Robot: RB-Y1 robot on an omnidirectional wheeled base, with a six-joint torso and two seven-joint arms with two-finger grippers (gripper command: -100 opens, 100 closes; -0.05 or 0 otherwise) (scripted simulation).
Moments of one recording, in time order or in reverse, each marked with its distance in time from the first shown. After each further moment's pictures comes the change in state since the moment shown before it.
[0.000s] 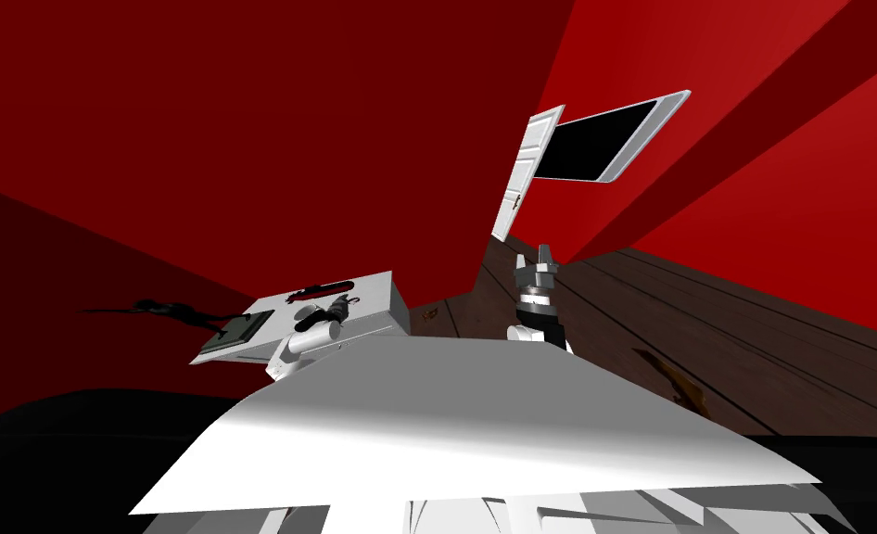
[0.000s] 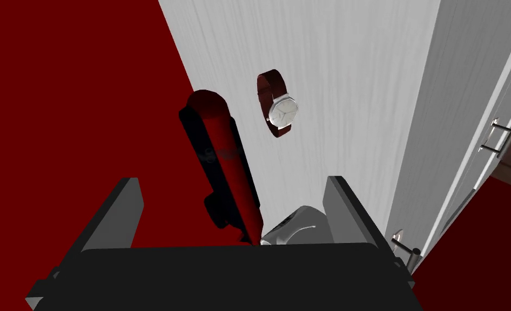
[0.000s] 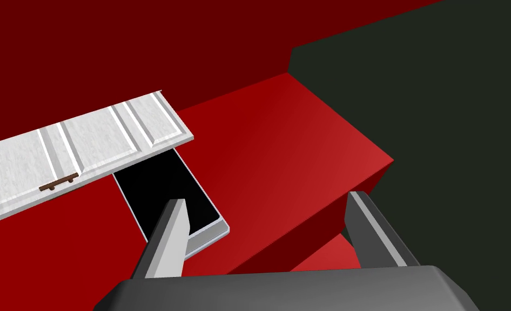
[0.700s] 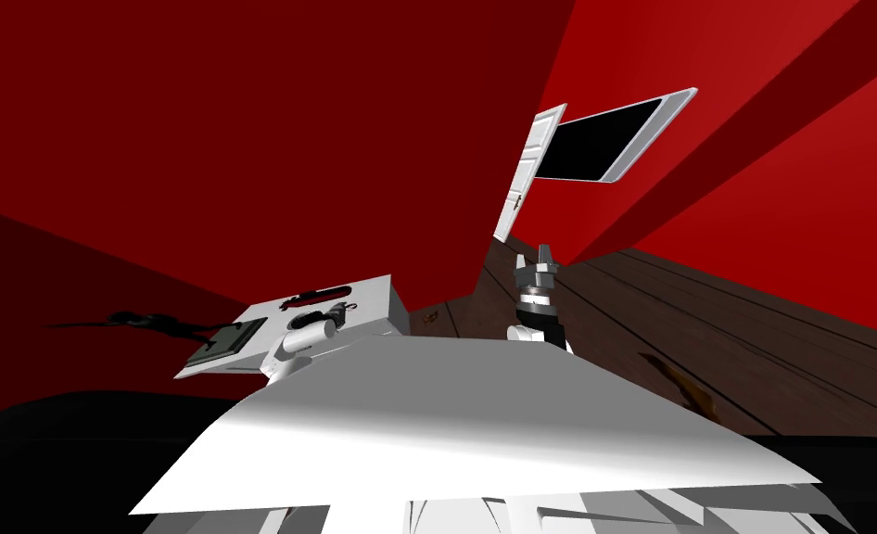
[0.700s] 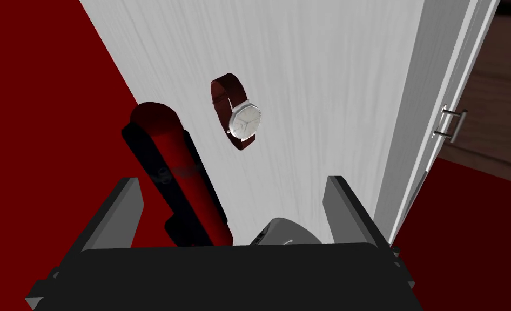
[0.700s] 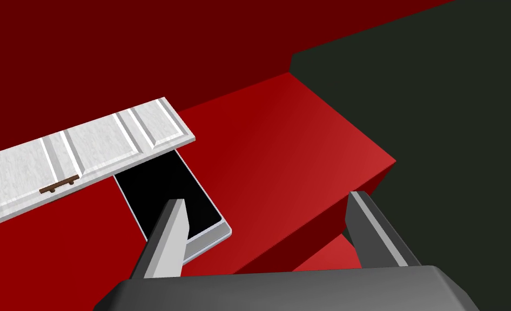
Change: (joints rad) left arm -0.029 0.040 0.028 0.074 0.030 0.167 -0.040; right arm 0.000 0.000 0.000 0.000 0.000 0.000 0.000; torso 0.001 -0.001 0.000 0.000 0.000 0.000
